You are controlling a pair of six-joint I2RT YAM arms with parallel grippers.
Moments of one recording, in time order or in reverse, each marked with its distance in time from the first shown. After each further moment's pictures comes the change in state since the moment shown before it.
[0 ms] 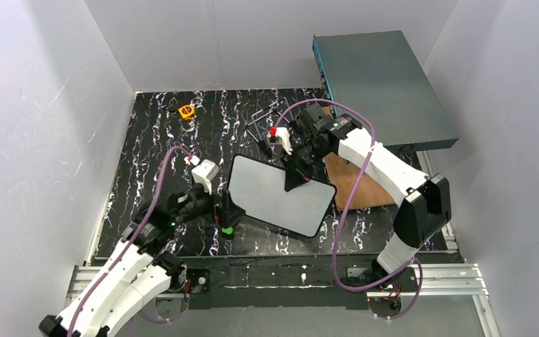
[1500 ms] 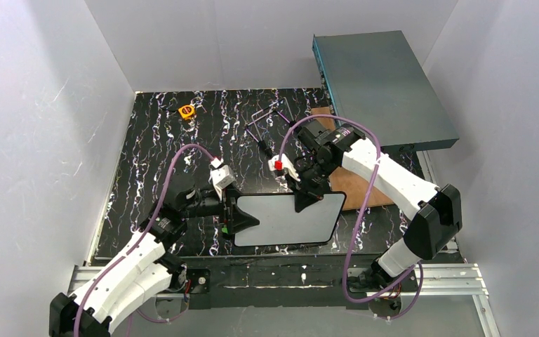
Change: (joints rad) left arm 0.001 0.082 -0.074 0.410 0.525 0.137; right arm 0.073 -0.108 -0.087 -0.238 -0.046 -0.480
